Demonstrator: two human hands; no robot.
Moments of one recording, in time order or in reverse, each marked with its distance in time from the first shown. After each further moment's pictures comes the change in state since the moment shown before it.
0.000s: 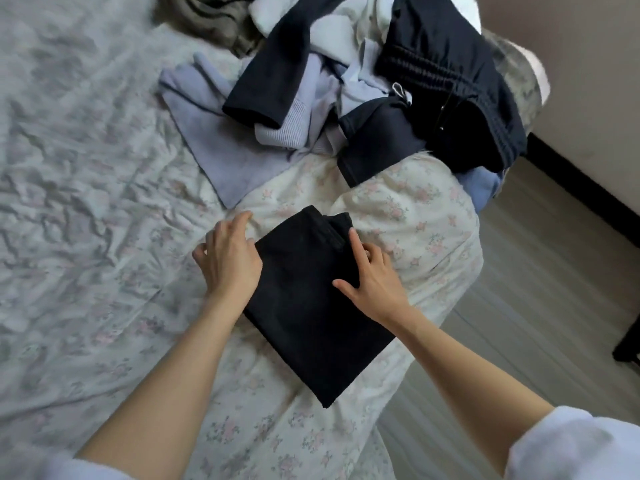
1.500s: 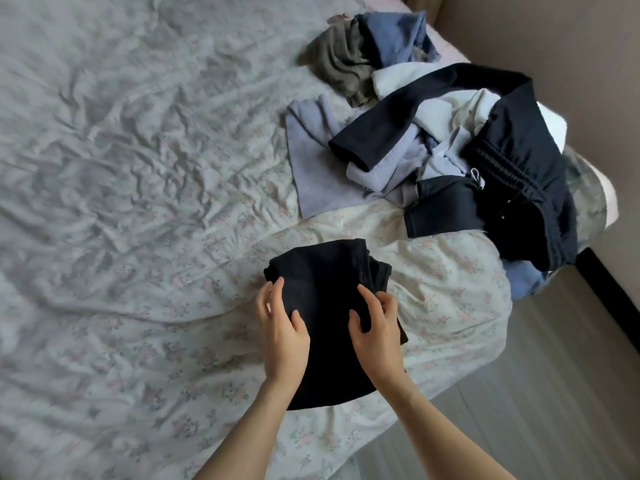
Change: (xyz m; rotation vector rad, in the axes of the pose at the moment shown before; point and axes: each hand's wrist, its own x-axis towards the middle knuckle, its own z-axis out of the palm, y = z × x) left_hand -0.126 0.013 -0.009 -0.559 0.328 -0.337; right_hand -0.053 -0.073 -0.012 0.253 0.207 -0.214
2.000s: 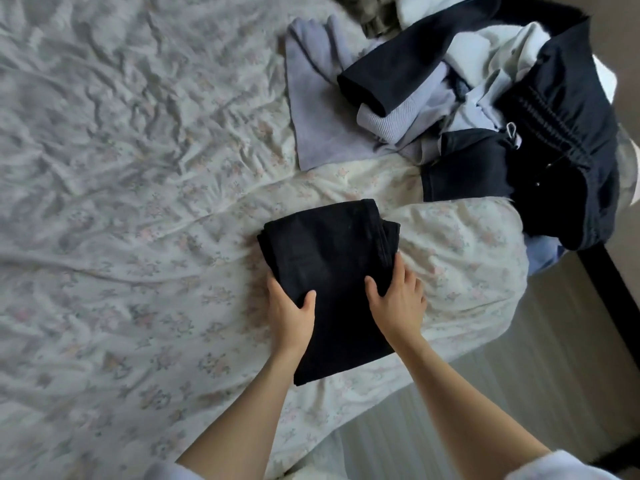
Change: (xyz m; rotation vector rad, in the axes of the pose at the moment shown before) left_hand -0.011 -0.057 0.061 -0.149 -0.204 -0.473; right_hand 0.026 0.069 0.022 -0.382 -0.135 0.330
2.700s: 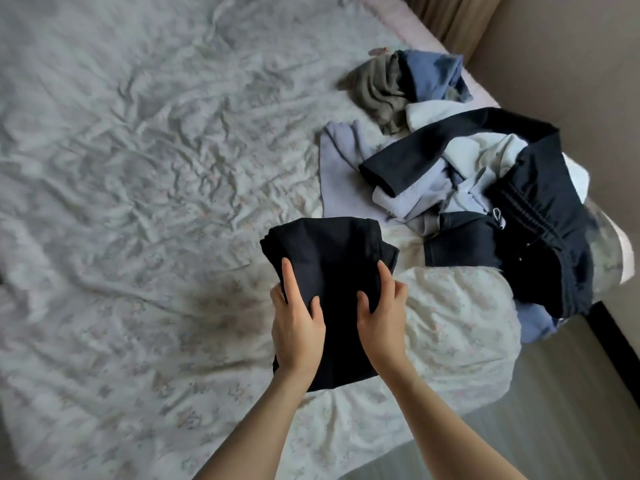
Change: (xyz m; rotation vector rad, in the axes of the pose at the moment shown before) left_hand -0.038 0.107 -0.069 0.223 0.279 0.365; right_hand -0.027 -0.095 -0.069 0.434 0.139 -0.316
